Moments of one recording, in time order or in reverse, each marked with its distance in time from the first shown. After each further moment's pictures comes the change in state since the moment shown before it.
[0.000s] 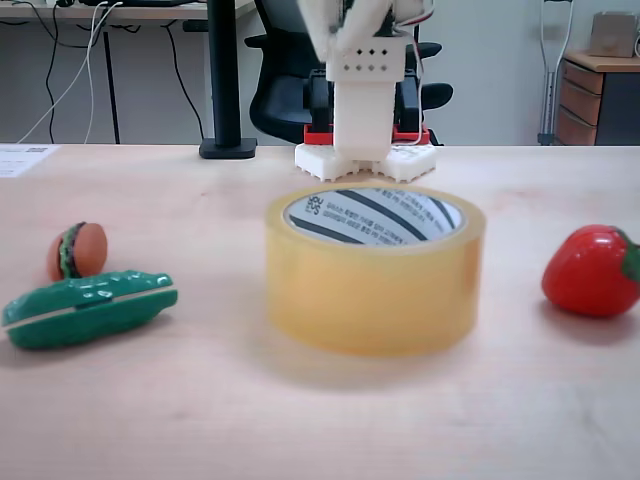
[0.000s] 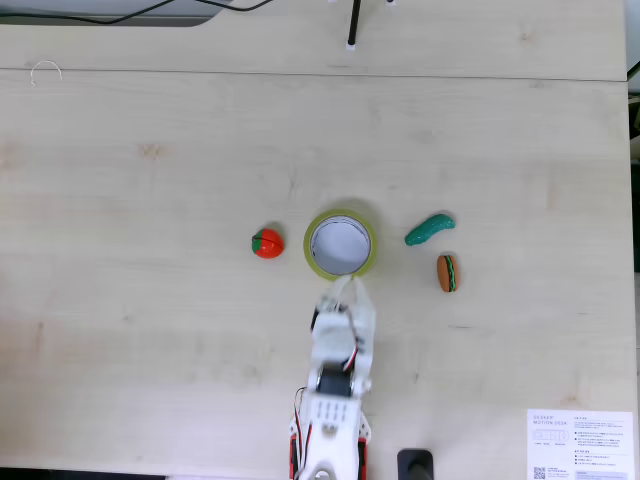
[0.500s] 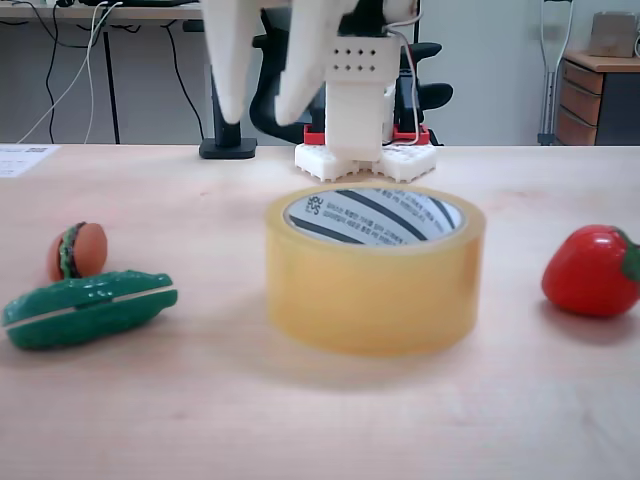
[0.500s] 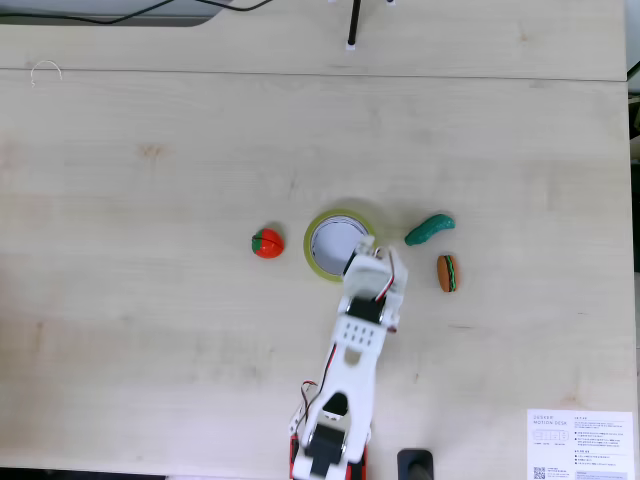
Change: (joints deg) arm 7.6 -38.2 -19.5 -9.8 2.6
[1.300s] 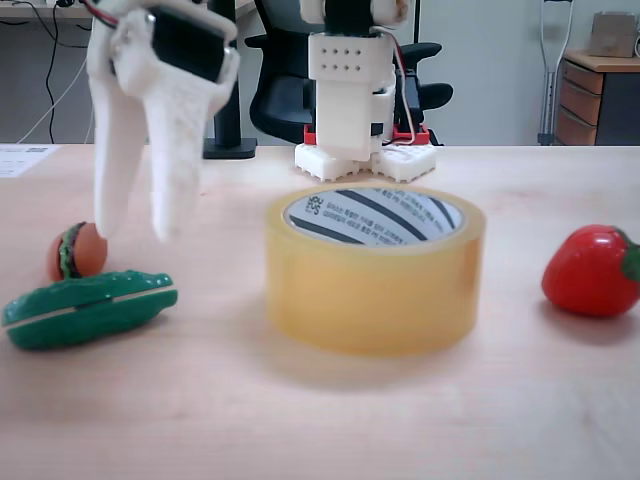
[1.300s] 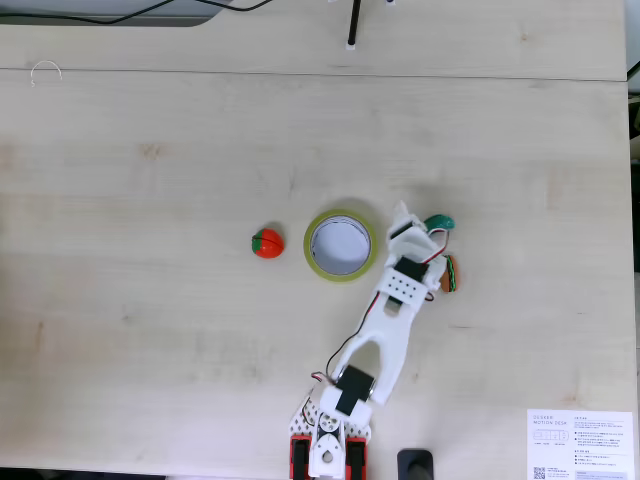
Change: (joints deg) arm 10.1 -31.2 -19.6 -4.0 17.8
